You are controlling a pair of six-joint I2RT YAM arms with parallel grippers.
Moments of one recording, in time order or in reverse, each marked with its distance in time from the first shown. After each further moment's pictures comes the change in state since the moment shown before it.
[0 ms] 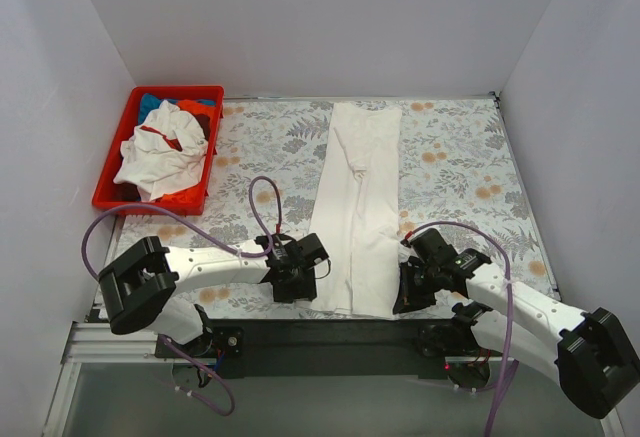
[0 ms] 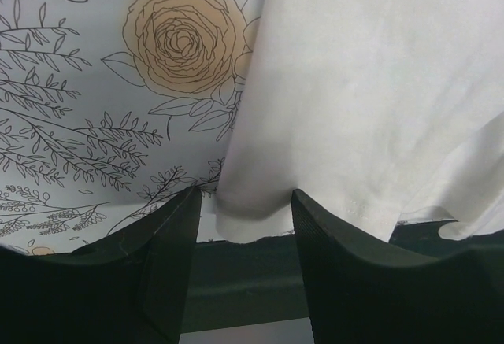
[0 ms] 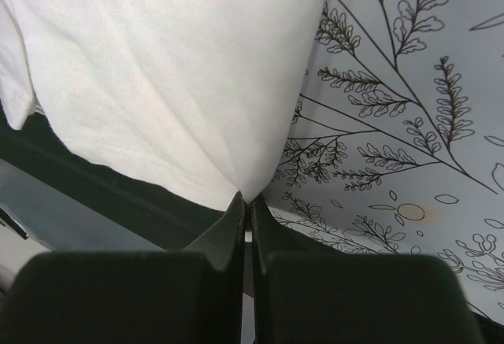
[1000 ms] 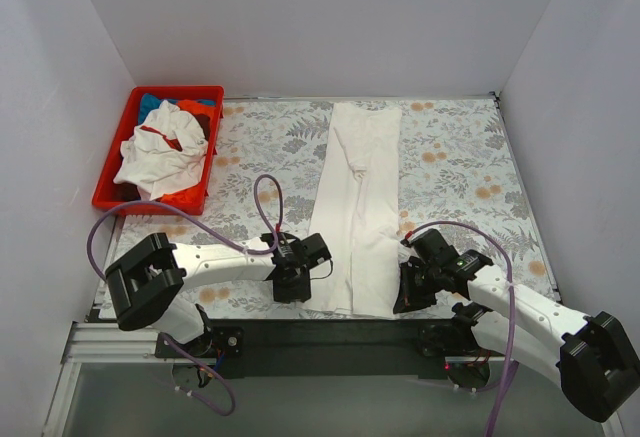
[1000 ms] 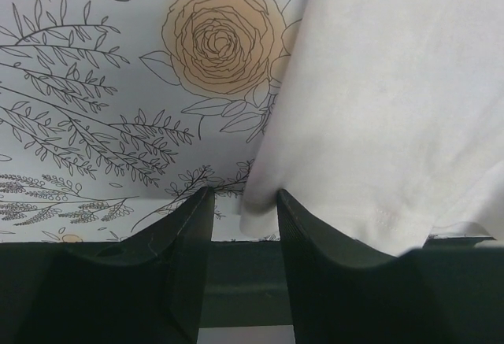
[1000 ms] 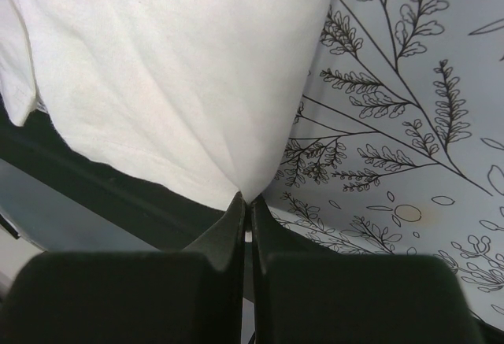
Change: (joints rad) left arm -0.002 0.043 0.037 -0.081 -0.026 0.004; right arm 0.000 -0.024 -0.006 0.000 0.003 -0.021
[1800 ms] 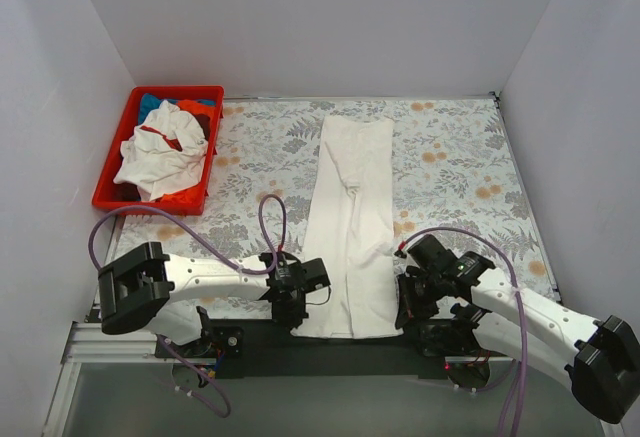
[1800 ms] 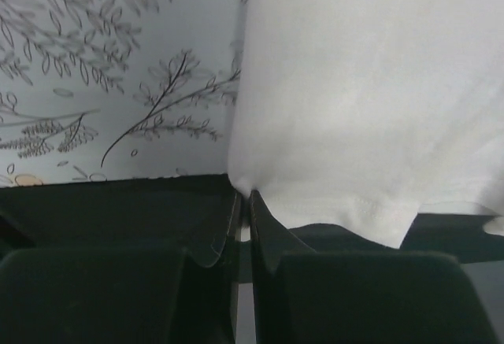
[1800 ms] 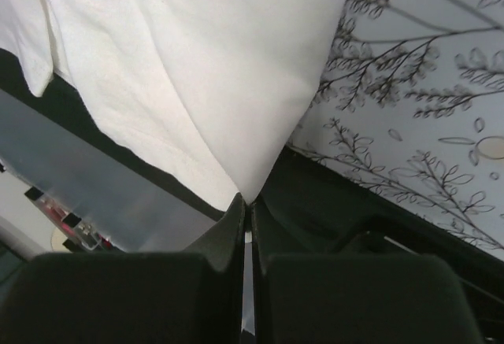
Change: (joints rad) left arm -0.137 -0.065 -0.068 -0.005 0.092 -0.085; right arm 0.086 -0.045 0.029 -0.132 -0.075 -0.013
